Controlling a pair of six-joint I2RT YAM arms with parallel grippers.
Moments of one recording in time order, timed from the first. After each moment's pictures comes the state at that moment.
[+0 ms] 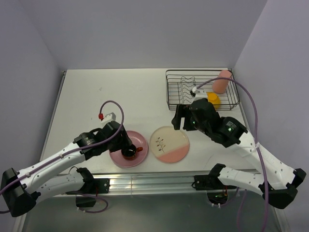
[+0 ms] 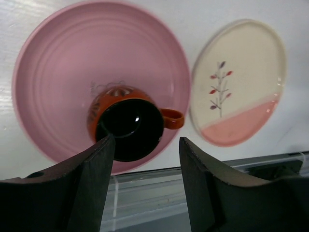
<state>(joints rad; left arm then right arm) -0.86 0.93 0.74 -0.70 -0.24 -1.07 0.77 1.00 1.18 -0.88 0.32 0.59</state>
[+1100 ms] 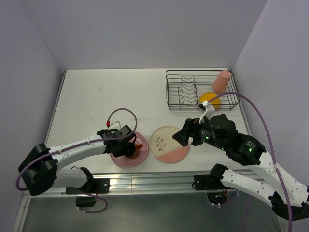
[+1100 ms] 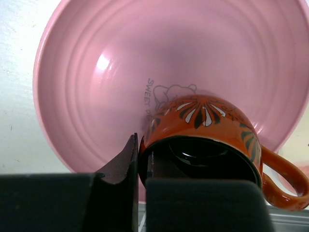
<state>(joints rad) -0.89 1.26 0.70 -0.73 -0.28 -1.19 0.85 0.68 1.00 -0.81 0.05 0.66</state>
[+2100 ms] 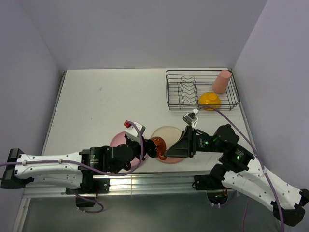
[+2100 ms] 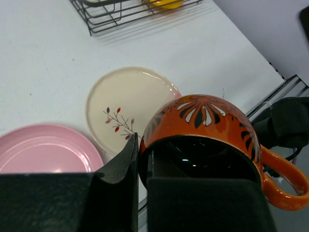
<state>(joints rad) -1.45 0.94 0.80 -0.23 -0.69 -0.58 0.85 0.53 0.66 -0.11 -0.63 1.30</state>
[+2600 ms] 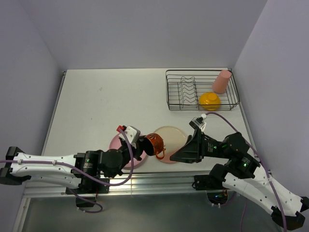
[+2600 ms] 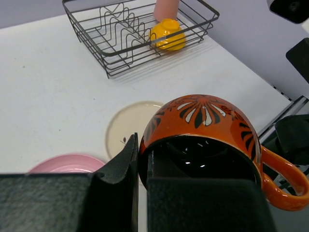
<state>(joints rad) -1.58 0.87 0.76 -0.06 -0.88 -0.33 0.85 0.37 0.58 -0.07 -0.61 1.49</state>
